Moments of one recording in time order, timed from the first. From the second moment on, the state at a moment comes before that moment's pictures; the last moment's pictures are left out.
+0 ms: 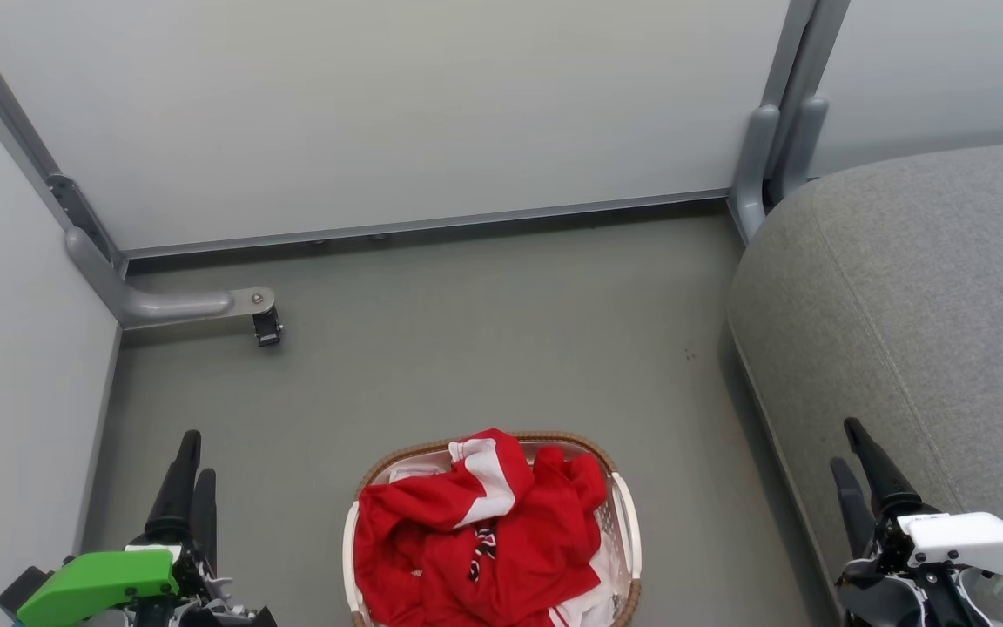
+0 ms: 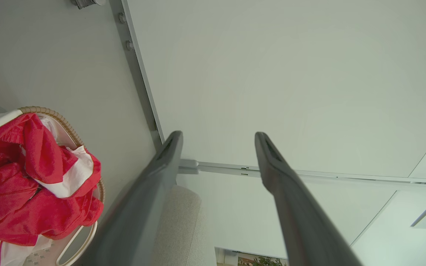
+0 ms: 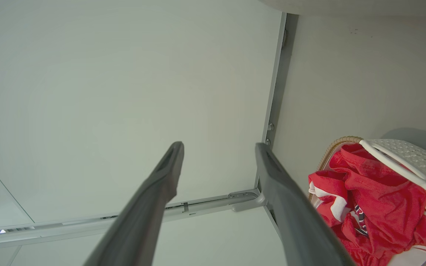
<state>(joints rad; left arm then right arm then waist) -0.06 0.04 0.10 0.30 -1.62 -0.13 0.10 -0.06 -0.03 -0.11 0.30 1.61 0.13 0.11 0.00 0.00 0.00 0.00</state>
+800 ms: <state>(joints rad) -0.04 0.04 0.02 0.19 -1.34 -0.12 -0.01 -0.06 -0.04 -0.08 0.23 1.31 0.13 -0.01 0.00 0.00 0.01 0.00</state>
